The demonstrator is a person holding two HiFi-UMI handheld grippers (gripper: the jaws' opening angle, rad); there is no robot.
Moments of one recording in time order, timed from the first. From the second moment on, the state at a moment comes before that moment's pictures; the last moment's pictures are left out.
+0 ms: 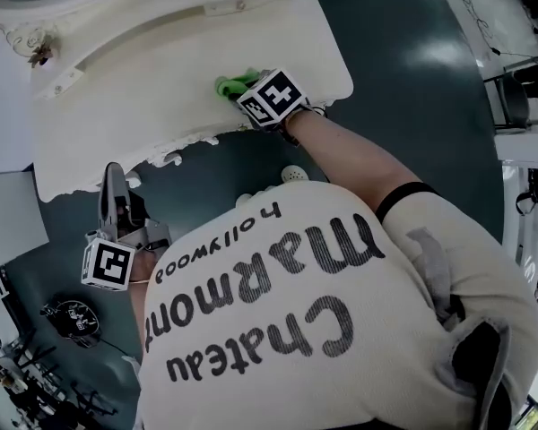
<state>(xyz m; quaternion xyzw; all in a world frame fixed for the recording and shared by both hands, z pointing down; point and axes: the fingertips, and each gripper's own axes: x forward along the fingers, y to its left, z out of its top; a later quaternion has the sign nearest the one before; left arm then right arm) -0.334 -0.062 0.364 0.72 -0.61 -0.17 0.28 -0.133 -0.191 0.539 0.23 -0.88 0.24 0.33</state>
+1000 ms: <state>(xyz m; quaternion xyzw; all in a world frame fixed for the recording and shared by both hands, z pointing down) -0.228 -0.111 0.351 0.76 -0.55 -0.18 0.30 0.022 -0.224 0.539 0.33 -0.85 0.25 0.31</state>
